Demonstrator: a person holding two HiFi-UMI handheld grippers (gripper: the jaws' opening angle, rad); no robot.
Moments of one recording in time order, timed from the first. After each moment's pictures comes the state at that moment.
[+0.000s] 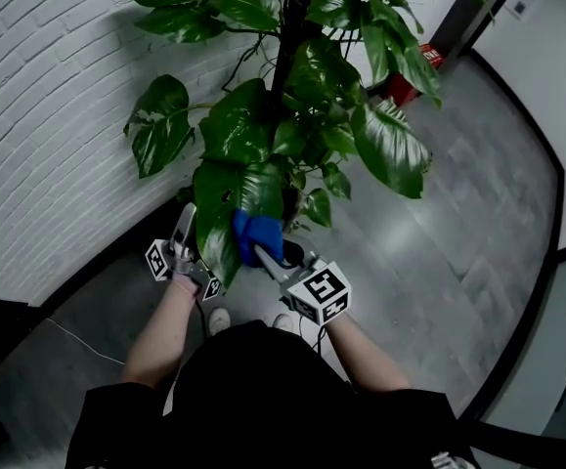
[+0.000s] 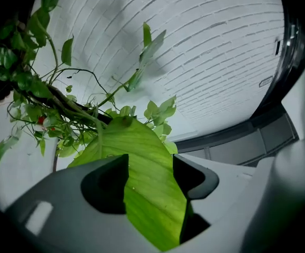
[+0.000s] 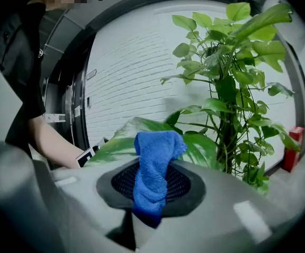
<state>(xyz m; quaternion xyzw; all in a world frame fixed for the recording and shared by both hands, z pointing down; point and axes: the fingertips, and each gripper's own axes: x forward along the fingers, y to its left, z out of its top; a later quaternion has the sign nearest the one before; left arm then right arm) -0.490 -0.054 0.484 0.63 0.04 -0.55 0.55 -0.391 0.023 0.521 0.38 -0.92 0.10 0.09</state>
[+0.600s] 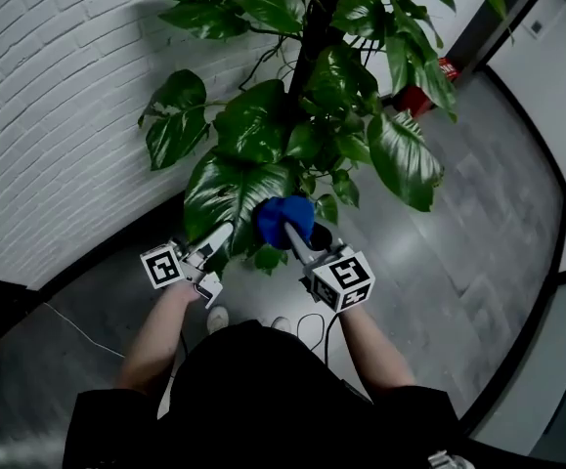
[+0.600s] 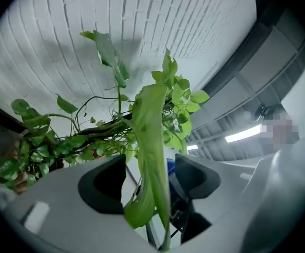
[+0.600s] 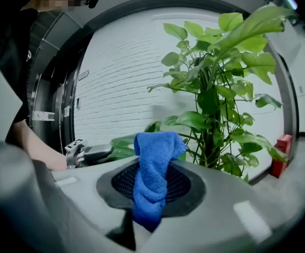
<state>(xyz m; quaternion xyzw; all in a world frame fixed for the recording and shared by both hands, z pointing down) -0.469 -0.031 0.533 0.84 -0.19 -0.25 0.45 -0.344 -0.017 0.501 0.43 -0.90 0.08 0.07</state>
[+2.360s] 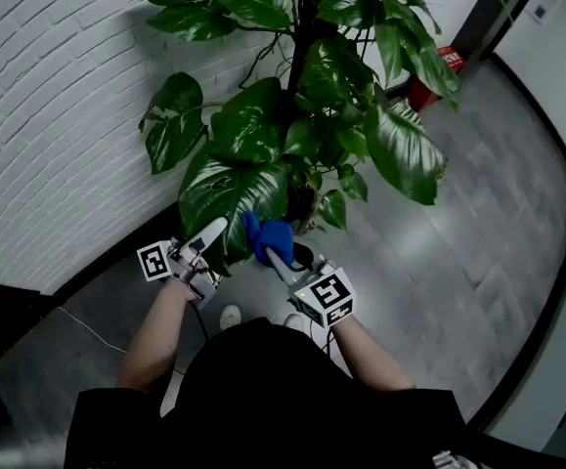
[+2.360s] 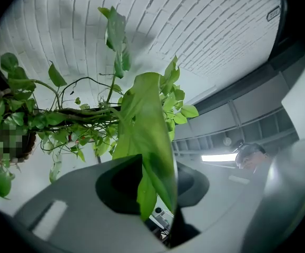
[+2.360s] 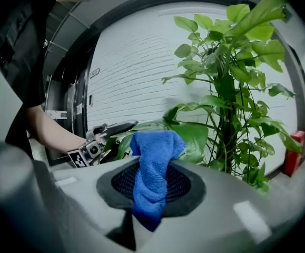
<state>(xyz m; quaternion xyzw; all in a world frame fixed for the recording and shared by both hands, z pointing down) -0.470 -0.023 0.500 0.78 -0.06 -0.34 0.52 -0.386 0.022 0.540 0.37 -0.92 0.08 0.08</state>
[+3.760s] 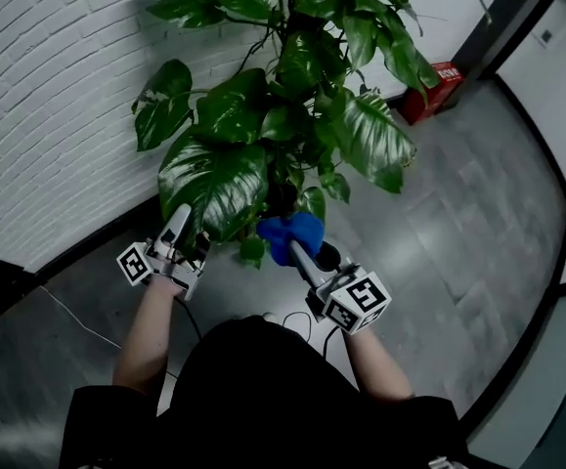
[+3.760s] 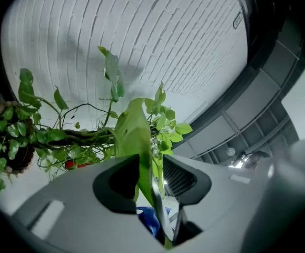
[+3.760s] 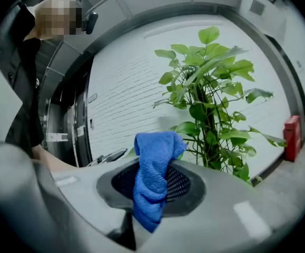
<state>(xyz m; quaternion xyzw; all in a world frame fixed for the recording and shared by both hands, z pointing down) -0.488 0.003 0.493 0.75 -0.16 -0.46 0.46 -0.281 0.069 0.473 0.38 -0.92 0.12 -0.02</state>
